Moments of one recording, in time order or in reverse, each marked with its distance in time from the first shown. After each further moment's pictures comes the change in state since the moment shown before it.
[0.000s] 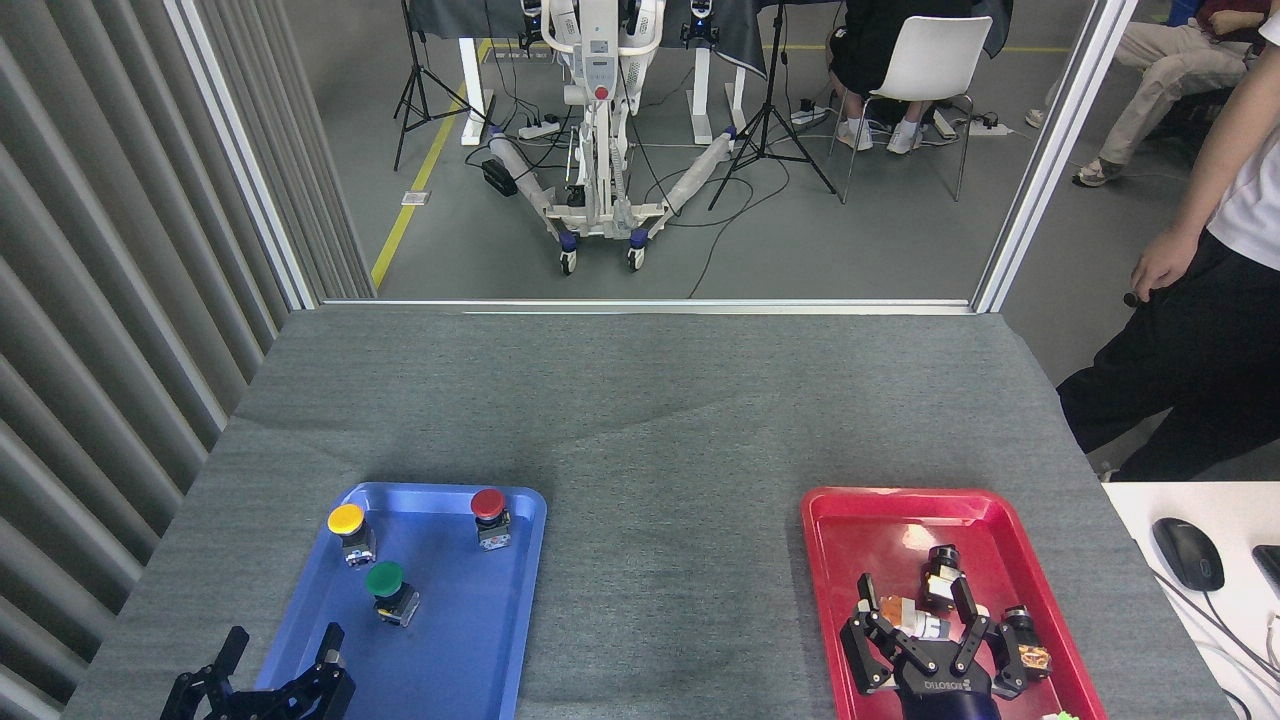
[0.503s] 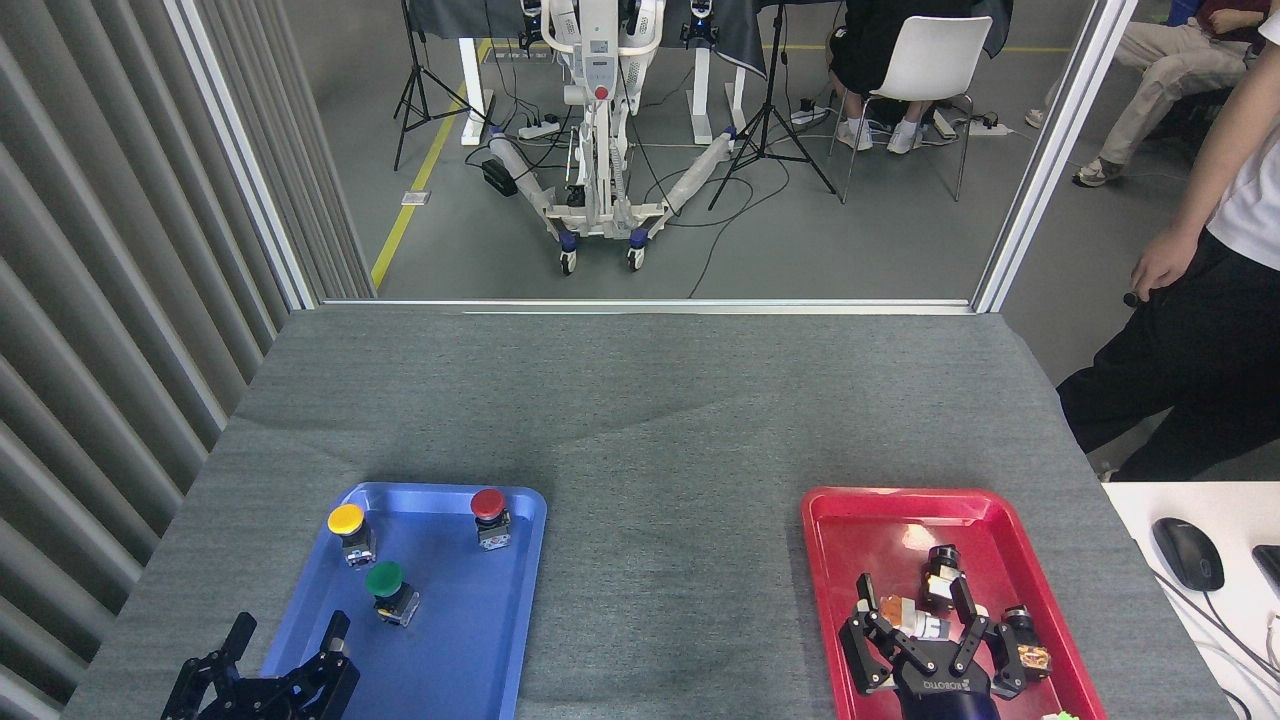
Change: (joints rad) left arm -0.021 0.002 0.001 0.003 0.020 -0.034 -0.001; right arm 0.000 0.002 0.000 -0.001 0.000 0.000 0.000
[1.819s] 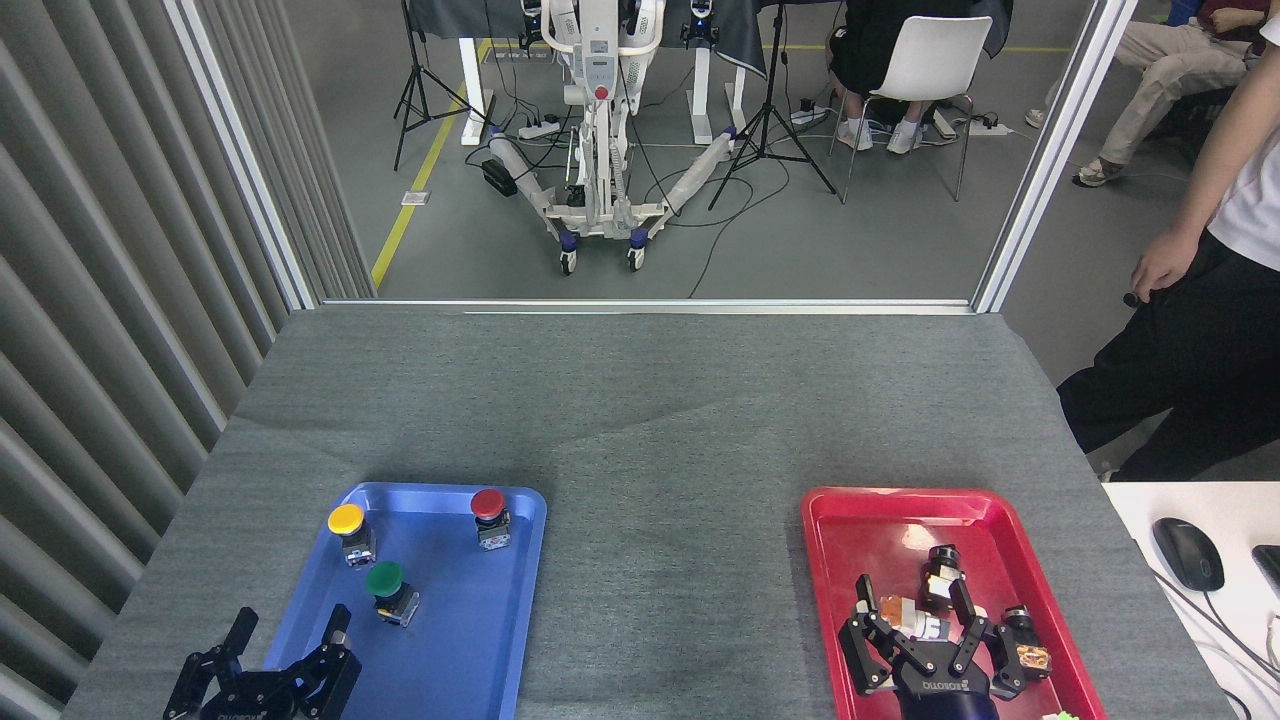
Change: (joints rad) left arm -0.023 -0.003 -0.001 0.023 -0.001 0.007 0.001; right arm 0.000 0.001 0.000 0.000 0.000 0.000 0.001
